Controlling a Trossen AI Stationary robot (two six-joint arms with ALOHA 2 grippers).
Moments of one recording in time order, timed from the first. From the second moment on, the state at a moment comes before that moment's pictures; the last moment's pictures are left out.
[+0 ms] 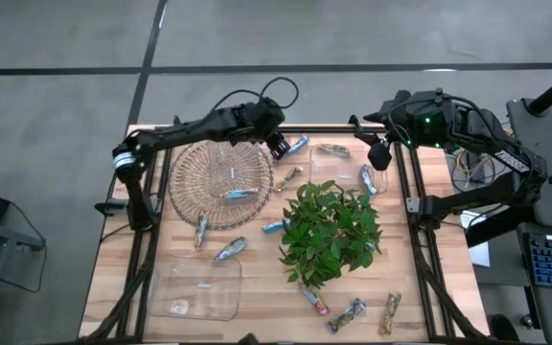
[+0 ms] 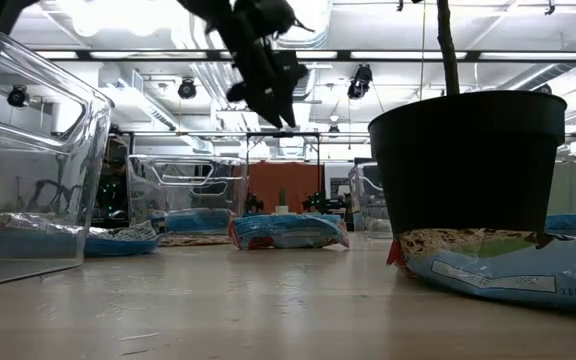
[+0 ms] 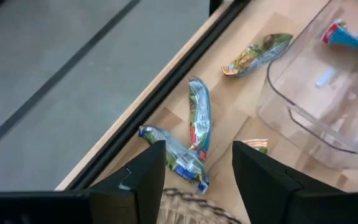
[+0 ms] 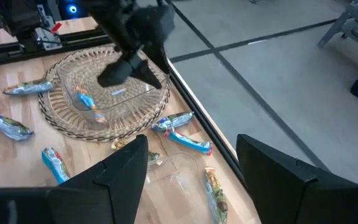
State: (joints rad) left arm 0.41 1.80 1.68 -0.69 -0.26 -0.13; right arm -0.26 1.13 1.62 -1.07 0.26 0.04
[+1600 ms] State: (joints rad) left arm 0.49 2.17 1.68 -0.43 0.06 0.06; right arm -0.26 1.14 1.62 -1.07 0.26 0.12
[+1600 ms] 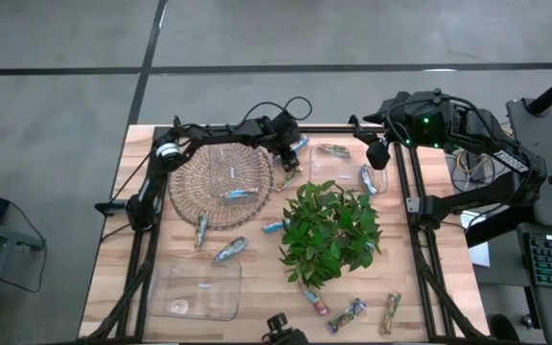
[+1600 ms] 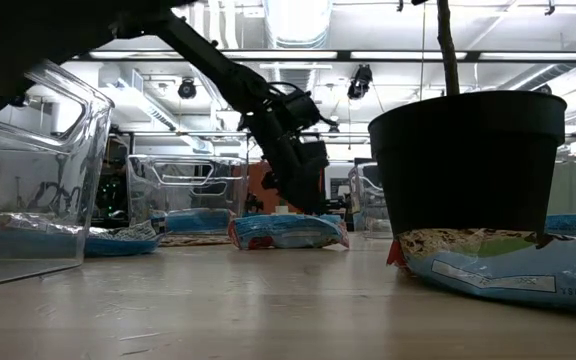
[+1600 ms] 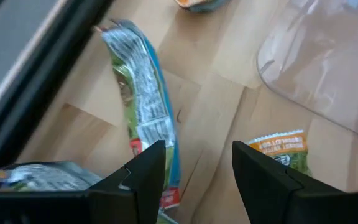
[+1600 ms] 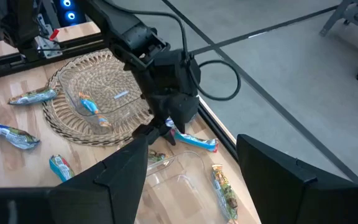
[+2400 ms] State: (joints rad) left arm 0.49 2.21 1.68 -0.39 0.04 0.07; right arm -0.26 1.14 1.62 -1.07 0.26 0.11
